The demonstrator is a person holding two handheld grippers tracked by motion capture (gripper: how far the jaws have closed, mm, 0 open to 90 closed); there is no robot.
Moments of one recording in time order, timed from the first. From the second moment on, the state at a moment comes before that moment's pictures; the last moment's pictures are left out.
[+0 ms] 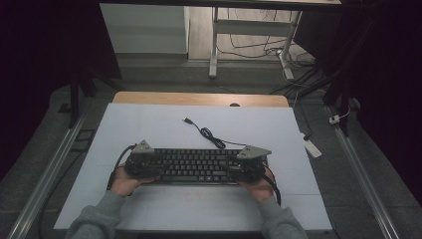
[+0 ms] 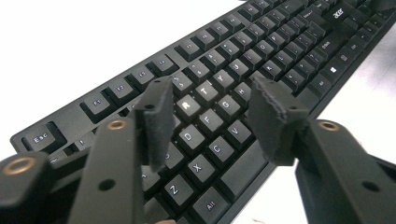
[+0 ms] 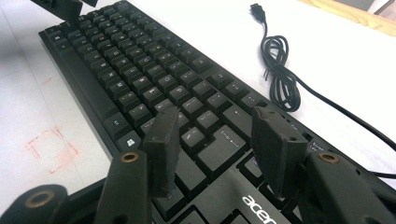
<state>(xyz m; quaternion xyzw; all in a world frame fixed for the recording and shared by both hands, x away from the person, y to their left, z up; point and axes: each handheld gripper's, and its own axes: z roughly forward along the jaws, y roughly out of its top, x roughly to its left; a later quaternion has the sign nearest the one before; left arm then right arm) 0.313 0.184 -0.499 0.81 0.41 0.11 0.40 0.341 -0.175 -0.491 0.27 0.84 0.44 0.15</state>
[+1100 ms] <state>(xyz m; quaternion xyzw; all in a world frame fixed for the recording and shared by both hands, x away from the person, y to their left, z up) 0.314 0.146 -0.512 0.85 0.36 0.10 0.37 0.342 -0.173 -0.493 0.27 0.85 0.43 0.16</state>
